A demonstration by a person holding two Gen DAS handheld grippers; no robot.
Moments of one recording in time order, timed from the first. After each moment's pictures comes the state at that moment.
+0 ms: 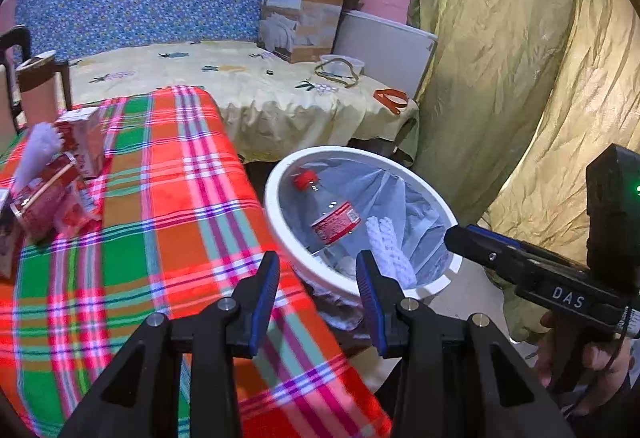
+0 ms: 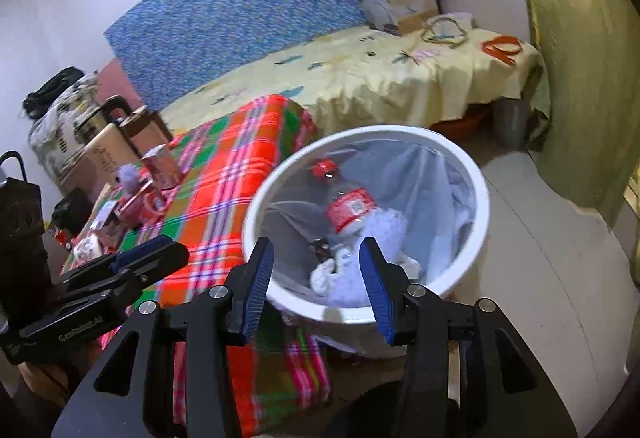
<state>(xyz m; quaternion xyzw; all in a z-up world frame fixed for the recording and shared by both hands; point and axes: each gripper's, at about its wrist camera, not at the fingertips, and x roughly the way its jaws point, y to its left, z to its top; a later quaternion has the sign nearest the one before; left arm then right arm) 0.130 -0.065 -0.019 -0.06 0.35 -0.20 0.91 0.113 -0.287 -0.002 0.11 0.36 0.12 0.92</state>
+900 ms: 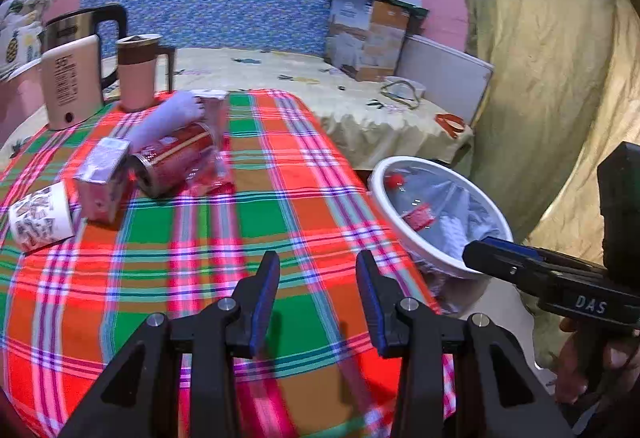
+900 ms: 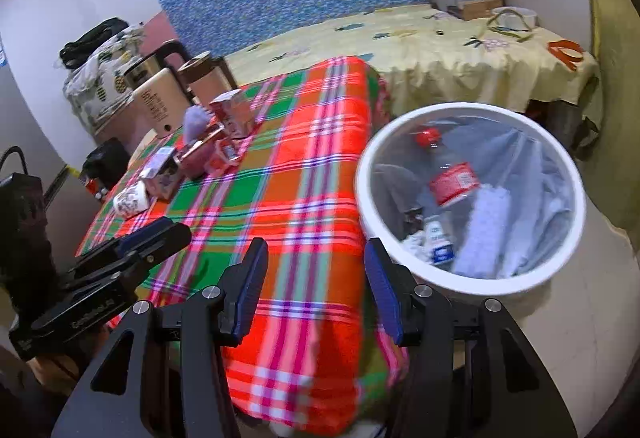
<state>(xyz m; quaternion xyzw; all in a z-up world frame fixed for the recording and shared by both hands) 0.090 0.025 -0.026 -0.09 0.33 -0.09 0.93 0.102 -0.206 -0.002 0.07 0.40 0.20 0.89</state>
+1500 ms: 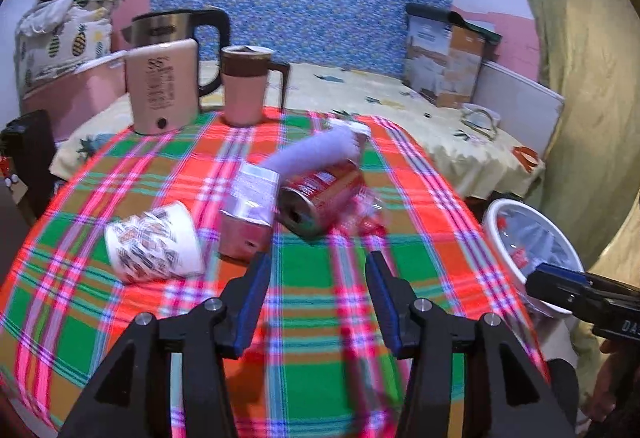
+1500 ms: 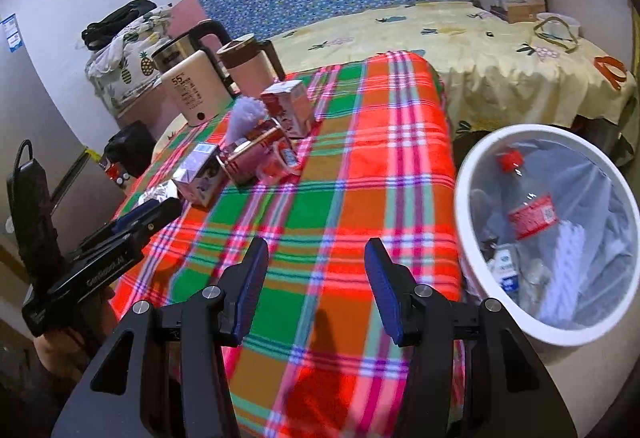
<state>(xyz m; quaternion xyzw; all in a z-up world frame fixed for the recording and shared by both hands) 0.104 0.121 -0.020 -0.08 0.31 0.04 0.95 0.126 -0.144 0.002 0.06 0.41 0.25 0.88</state>
